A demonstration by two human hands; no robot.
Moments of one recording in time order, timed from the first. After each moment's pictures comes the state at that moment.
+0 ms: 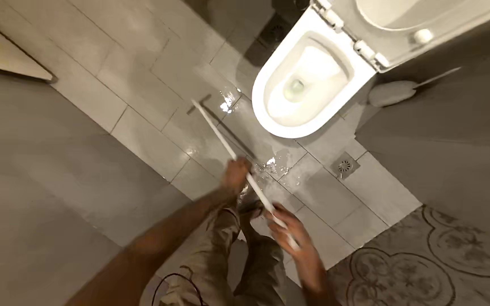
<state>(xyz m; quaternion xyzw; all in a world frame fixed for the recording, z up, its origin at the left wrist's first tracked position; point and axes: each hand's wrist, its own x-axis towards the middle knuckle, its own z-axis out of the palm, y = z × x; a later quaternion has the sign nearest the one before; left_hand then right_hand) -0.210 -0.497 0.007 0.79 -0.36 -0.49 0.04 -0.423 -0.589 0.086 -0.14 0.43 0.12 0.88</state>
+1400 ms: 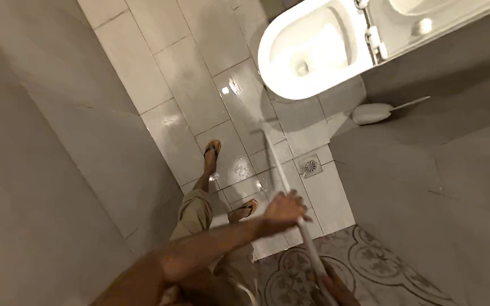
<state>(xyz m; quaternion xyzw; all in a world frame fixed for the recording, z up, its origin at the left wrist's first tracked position) -0.582 -0.586 0.091 0.74 -0.41 -0.46 0.27 -0.740 -0.680 0.259 -0.30 0.53 0.20 0.77</state>
